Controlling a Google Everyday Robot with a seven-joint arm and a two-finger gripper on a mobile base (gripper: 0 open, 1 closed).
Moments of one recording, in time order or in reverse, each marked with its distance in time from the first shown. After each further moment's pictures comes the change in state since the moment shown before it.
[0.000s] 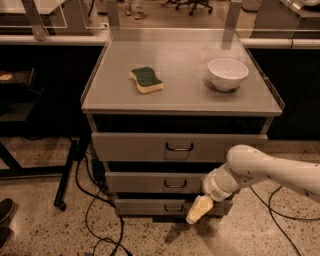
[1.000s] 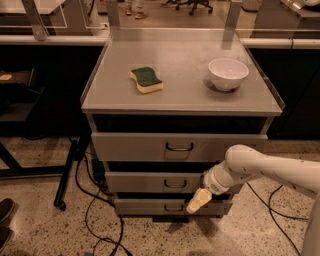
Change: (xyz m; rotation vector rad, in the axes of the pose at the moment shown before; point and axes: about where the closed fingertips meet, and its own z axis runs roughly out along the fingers) arm 0.010 -0.061 0.026 0.085 -0.013 0.059
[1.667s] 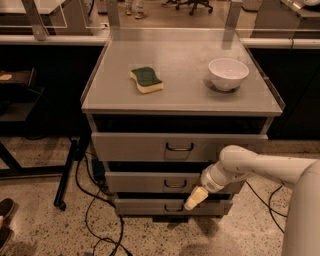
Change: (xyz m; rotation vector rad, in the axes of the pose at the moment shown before) arm 0.001 -0.024 0.025 0.039 0.016 0.006
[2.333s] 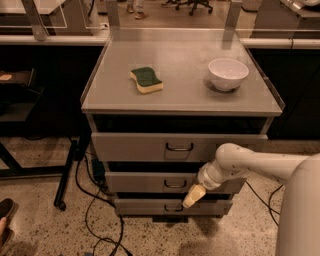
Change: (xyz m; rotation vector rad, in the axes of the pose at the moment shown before) arm -0.013 -0.004 0.007 0.005 0.003 -0.040
